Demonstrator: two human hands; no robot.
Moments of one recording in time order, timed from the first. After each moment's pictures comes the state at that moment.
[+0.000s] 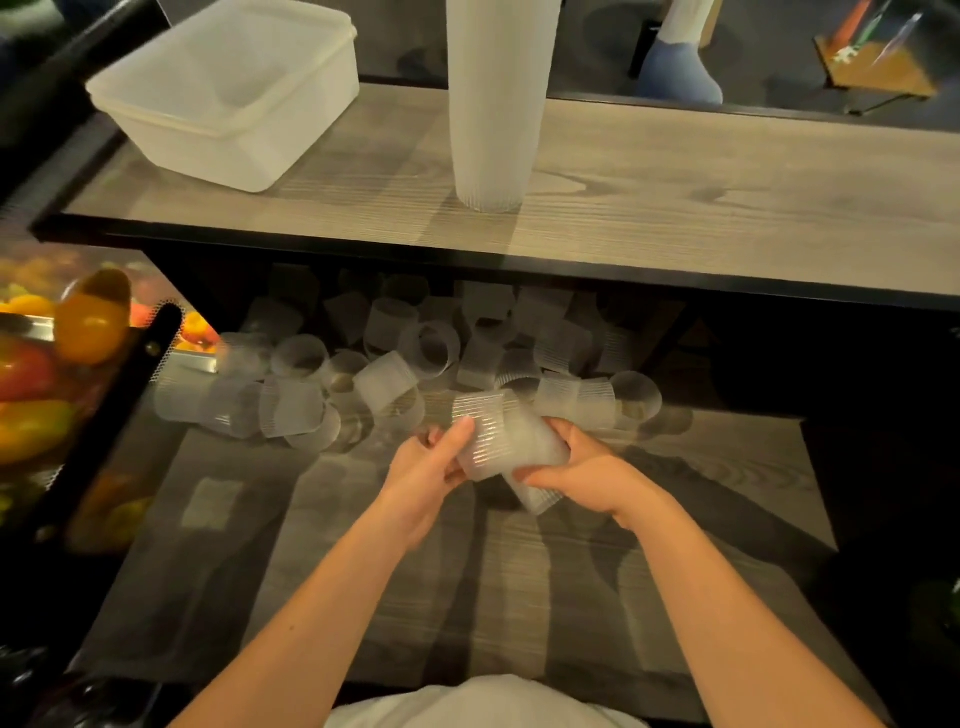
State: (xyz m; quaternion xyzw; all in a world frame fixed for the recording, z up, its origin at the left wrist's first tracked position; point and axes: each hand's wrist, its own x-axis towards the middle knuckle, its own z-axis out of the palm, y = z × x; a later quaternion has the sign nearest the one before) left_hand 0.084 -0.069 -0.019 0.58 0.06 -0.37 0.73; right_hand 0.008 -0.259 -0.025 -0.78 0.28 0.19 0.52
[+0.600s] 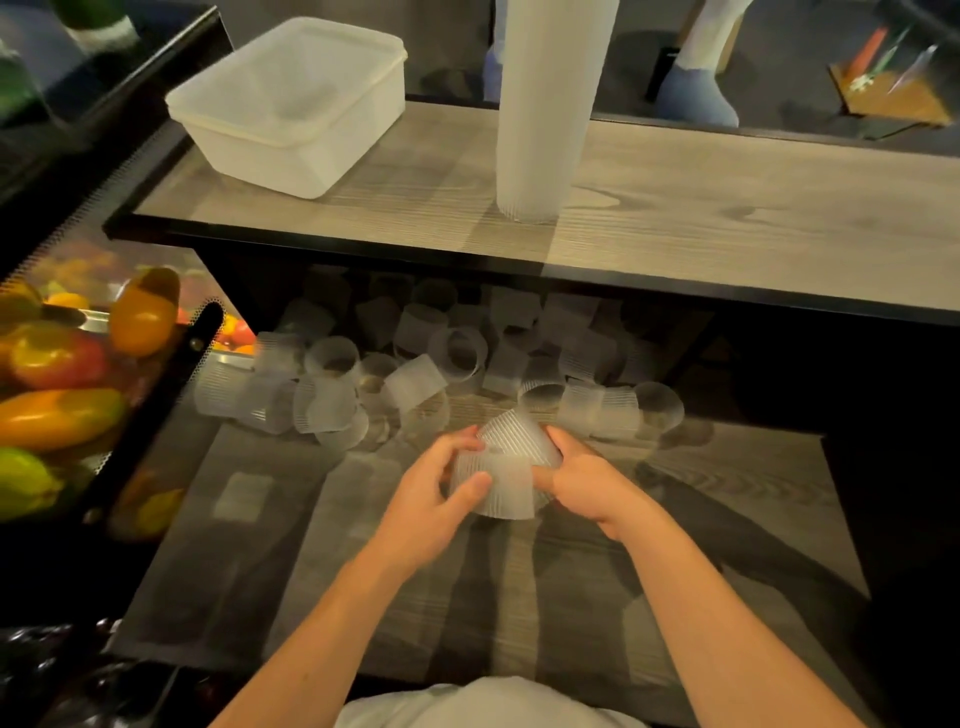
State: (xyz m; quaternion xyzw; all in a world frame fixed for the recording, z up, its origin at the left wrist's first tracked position) left_hand 0.074 -0.017 -0.037 0.76 -0.24 -0.23 0.56; right_hand 0.018 -0.220 -0.018 -0.77 0.28 0.20 0.54
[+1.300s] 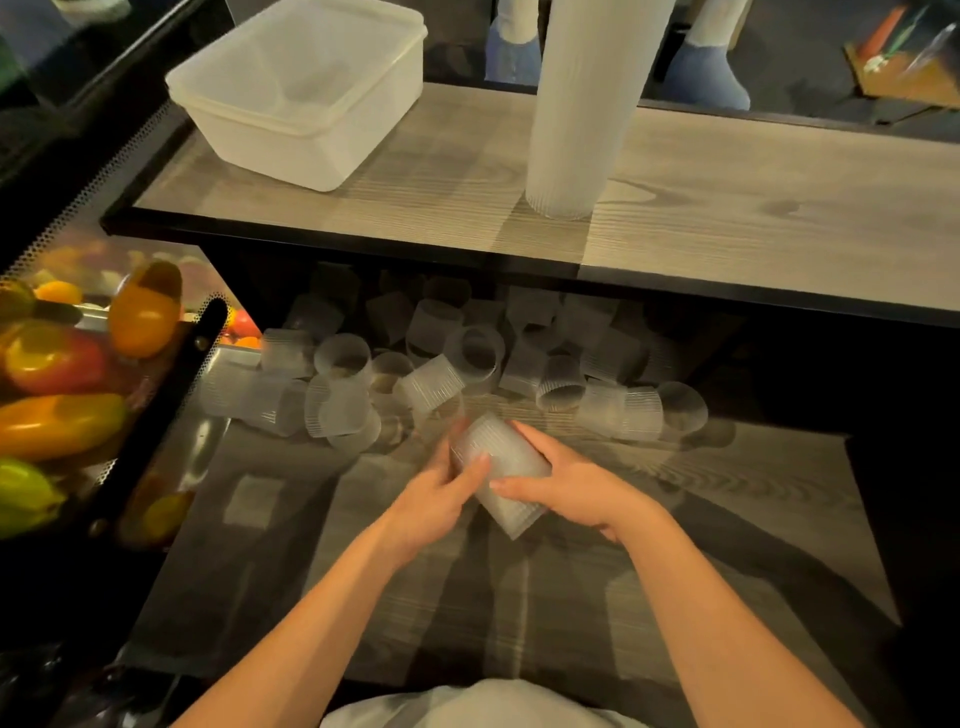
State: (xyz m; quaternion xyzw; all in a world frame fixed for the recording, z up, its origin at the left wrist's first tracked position) left_hand 0.106 -0.010 -0.042 0.69 -0.09 -0.39 0.60; right_hand 0.042 -0.197 -0.015 -0.77 0.21 0.27 0.54
